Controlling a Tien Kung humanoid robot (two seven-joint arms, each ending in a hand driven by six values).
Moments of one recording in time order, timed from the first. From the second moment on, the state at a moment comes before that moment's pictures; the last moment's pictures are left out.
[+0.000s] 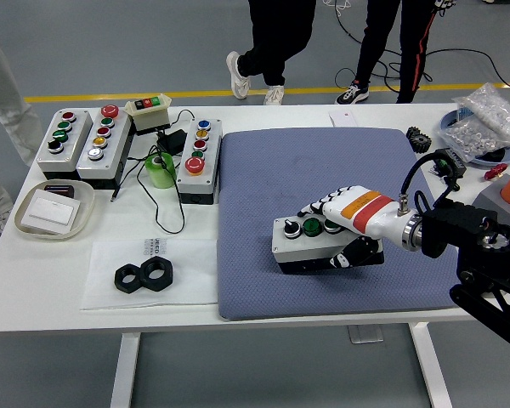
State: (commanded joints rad) left arm -0.05 0.13 -1.14 -0.18 1.41 -0.14 0.10; right arm 0.67 -0.45 0.64 1.40 -2.09 0.17 0.04
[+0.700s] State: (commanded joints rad) left arm -0.05 0.12 -1.14 -0.18 1.41 -0.14 0.10; right arm 0.69 -0.45 0.63 1.37 -2.11 0.22 0.06
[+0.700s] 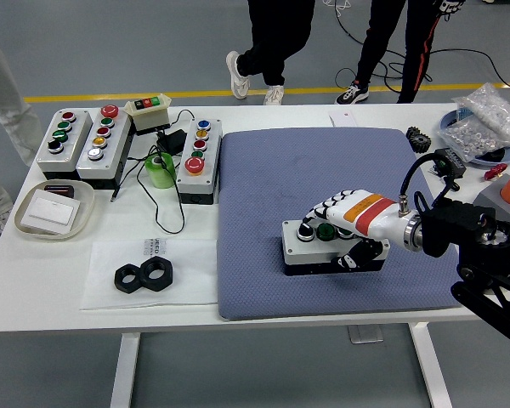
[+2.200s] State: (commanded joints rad) left arm 0.01 0.13 -1.23 -0.18 1.47 -0.14 0.12; right arm 0.79 -0.71 0.78 1.64 -2.14 0.29 0.02
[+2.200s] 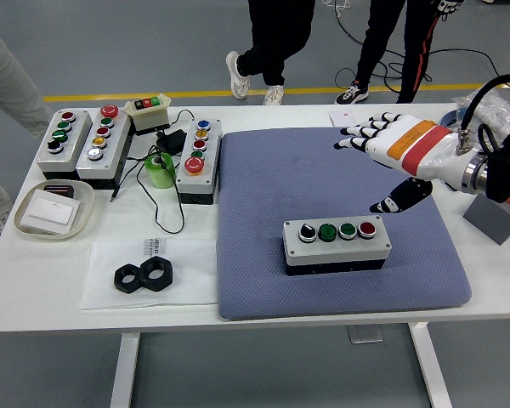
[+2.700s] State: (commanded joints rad) left arm 0.02 0.13 -1.22 -0.18 1.44 -0.13 0.11; right arm 0.90 -0.94 0.80 1.71 -2.13 0.20 -0.03
